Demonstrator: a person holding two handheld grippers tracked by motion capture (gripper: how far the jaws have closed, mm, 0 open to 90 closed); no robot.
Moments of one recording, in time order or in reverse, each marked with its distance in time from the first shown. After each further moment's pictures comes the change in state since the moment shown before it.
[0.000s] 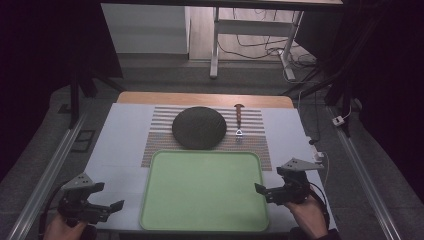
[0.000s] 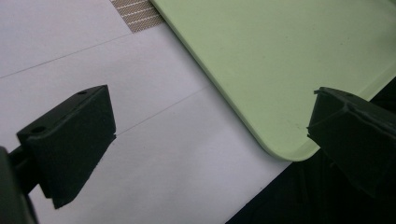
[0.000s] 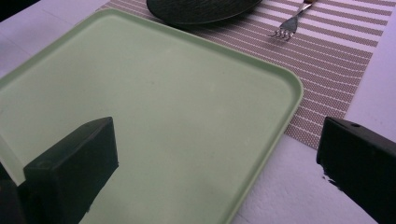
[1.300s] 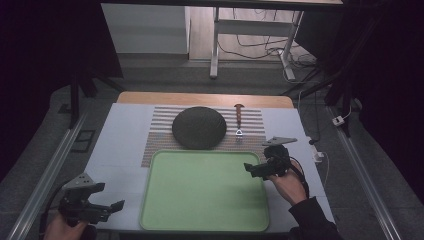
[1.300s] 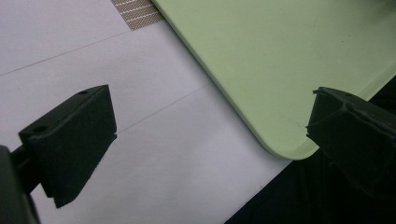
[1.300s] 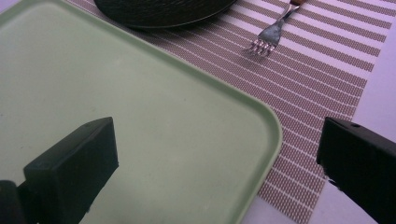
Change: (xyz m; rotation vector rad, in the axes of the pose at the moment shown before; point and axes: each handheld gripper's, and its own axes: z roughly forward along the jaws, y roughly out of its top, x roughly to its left) left arm 0.000 0.001 0.001 0.011 0.000 0.002; right arm -0.027 0.042 0.068 0.104 -0.079 -0.043
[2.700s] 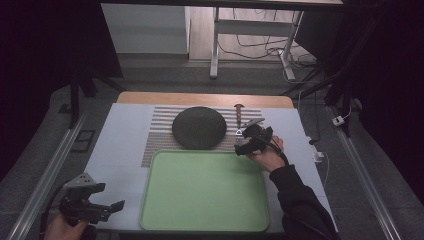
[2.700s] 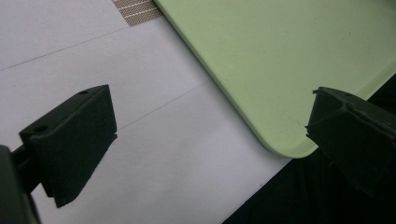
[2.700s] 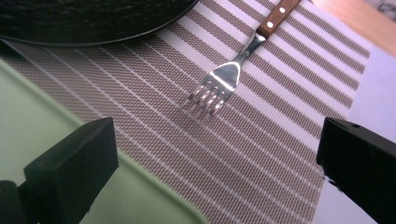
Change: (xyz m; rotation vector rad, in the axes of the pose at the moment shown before) left arm 0.001 0.001 0.001 0.014 -0.008 -0.007; right arm -0.019 0.051 0.090 0.124 -0.214 -0.188
